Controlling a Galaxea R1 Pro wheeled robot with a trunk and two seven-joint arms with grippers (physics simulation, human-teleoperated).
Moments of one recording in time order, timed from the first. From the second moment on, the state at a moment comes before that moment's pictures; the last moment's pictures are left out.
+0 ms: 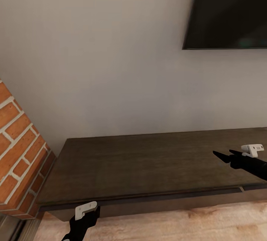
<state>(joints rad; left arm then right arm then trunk) -0.04 -0.11 0.06 -1.14 0.13 0.13 0.07 -0.39 -0.28 -0.62 -1.62 0.18 0.77 1.03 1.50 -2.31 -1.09</state>
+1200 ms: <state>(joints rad) 0.03 -0.11 0.06 -1.28 0.14 0.17 0.05 -0.38 -0.25 -0.60 -1.62 0.18 0.73 1.02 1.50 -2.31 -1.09</state>
